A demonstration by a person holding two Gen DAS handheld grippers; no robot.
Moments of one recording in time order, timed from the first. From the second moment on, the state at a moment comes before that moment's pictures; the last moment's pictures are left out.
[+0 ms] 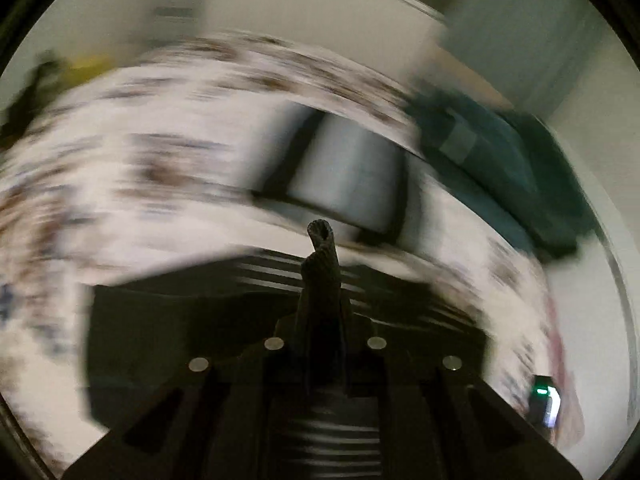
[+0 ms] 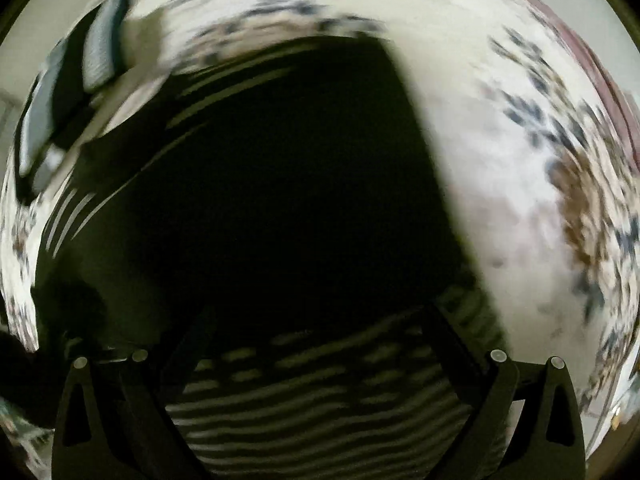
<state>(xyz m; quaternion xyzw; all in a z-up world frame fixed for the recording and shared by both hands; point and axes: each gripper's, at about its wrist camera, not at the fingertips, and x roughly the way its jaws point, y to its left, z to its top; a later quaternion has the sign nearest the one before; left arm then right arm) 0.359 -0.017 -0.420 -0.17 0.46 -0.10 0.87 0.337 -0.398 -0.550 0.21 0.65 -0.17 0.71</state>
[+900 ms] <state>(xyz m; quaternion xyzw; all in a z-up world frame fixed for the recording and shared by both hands) 0.221 -0.048 -0.590 0.03 0.64 0.08 0.76 0.318 -0.576 -0.531 0.32 0.65 0.02 0.69</state>
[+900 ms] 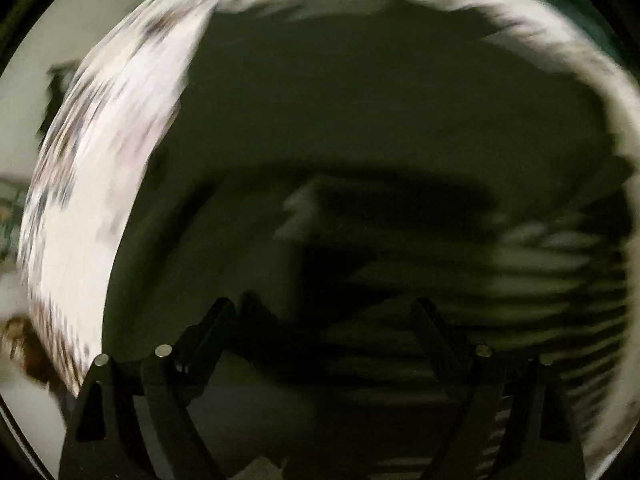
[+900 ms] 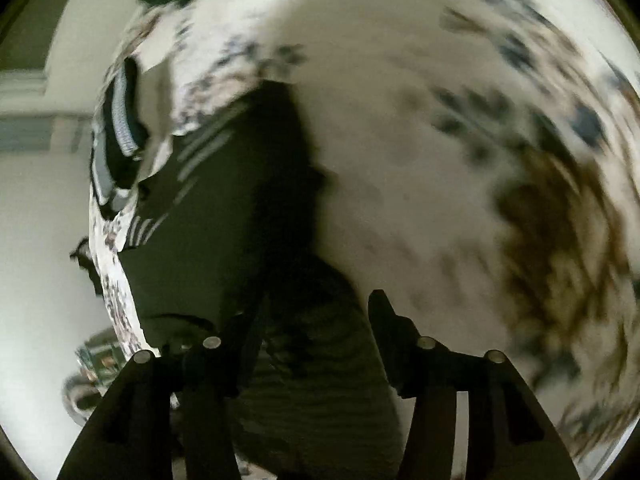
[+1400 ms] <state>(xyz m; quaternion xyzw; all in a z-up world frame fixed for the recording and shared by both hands) 0.220 -0.017 -0.611 -0.06 0.64 0.09 0.76 0.449 -0.469 -0.565 0.07 0.70 0.09 0.70</state>
